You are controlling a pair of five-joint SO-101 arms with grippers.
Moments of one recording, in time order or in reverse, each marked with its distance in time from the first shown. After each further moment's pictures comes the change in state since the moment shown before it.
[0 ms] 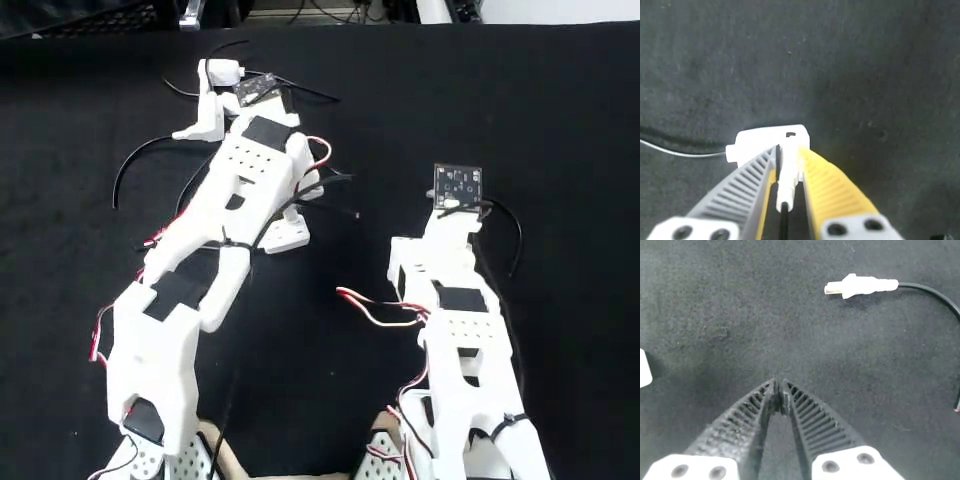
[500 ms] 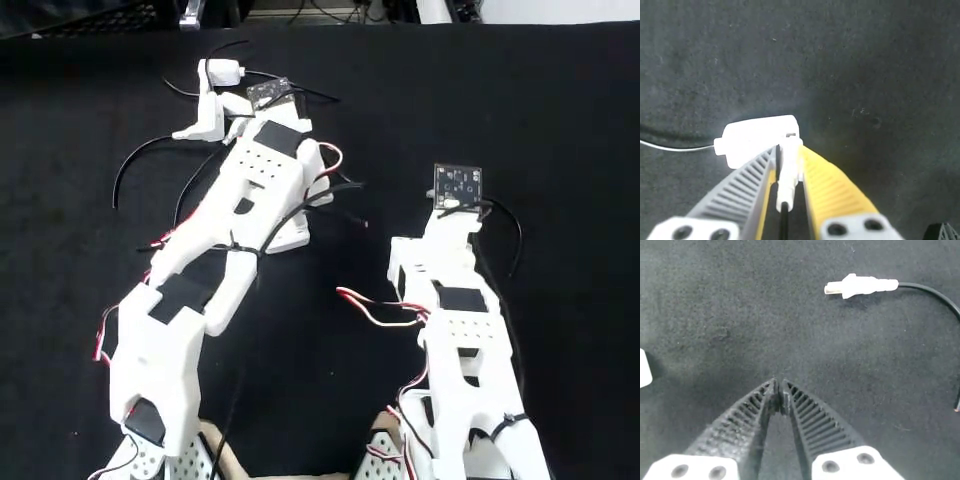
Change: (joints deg) left arm 2.3 0.0 0.1 0.0 -0.2; right arm 0.0 0.0 0.0 0.0 0.0
